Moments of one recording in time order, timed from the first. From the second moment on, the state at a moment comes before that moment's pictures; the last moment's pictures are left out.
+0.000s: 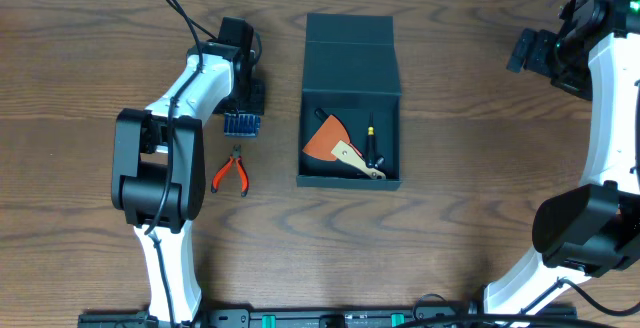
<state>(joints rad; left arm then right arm) -0.18 2.18 1.58 -0.79 -0.01 -0.15 -0.22 1.91 1.99 -1.36 0.05 0.23</state>
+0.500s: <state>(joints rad) -0.19 2.15 1.60 -0.86 -0.14 -0.11 -0.22 1.91 1.99 -1.36 0.05 0.23</state>
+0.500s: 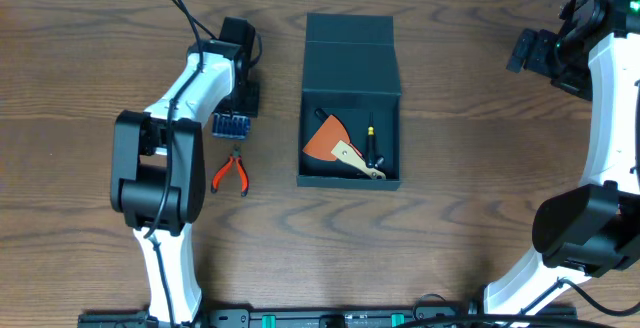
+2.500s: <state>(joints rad) -0.67 1.88 1.60 -0.91 0.07 0.65 -0.22 1.91 1.99 -1.36 0.05 0.23</state>
